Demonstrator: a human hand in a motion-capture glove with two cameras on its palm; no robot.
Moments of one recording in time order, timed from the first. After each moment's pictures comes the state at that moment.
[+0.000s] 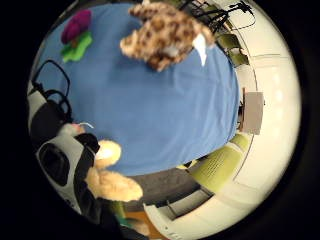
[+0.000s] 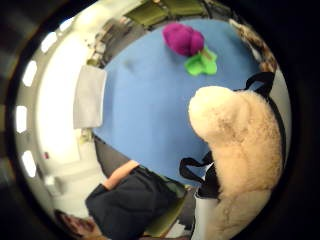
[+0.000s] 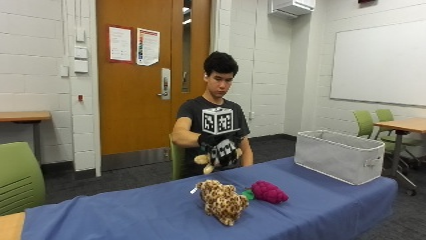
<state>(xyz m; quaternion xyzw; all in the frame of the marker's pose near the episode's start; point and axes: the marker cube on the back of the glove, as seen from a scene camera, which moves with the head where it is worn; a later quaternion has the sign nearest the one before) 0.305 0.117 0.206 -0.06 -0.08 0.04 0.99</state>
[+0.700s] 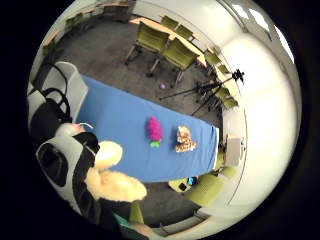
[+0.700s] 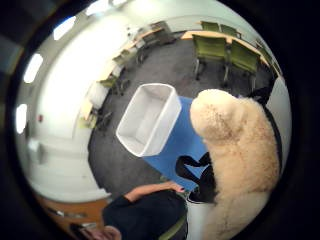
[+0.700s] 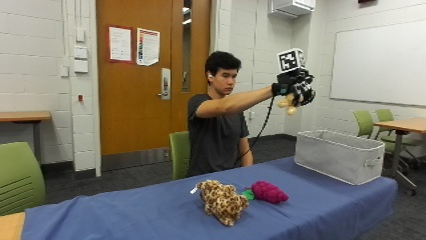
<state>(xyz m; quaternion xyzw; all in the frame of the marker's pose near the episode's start) 0.022 -0.030 -0.045 0.08 -0.12 -0.24 0.96</state>
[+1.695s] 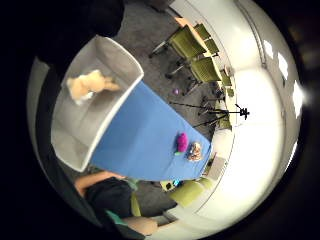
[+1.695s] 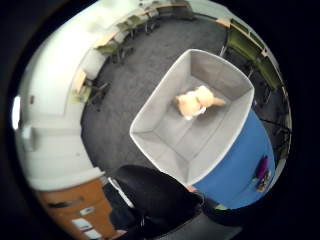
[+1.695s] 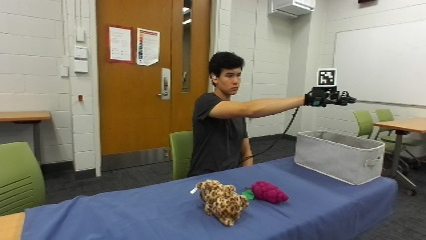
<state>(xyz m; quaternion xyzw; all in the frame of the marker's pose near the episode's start) -0.167 -0.088 0.015 -0.02 -0.02 -0.20 0.98</state>
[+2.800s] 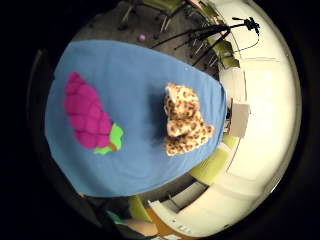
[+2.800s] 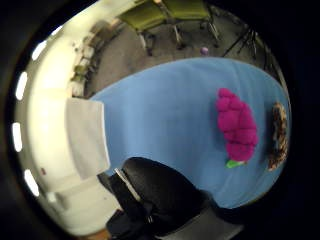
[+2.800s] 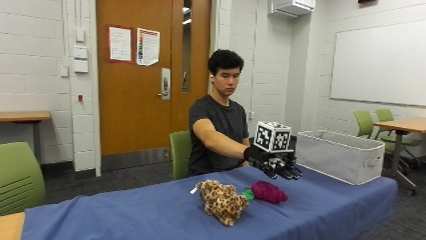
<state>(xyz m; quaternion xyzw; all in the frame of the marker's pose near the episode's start) 0.243 -0.067 0.248 -0.12 0.00 0.08 0.99</state>
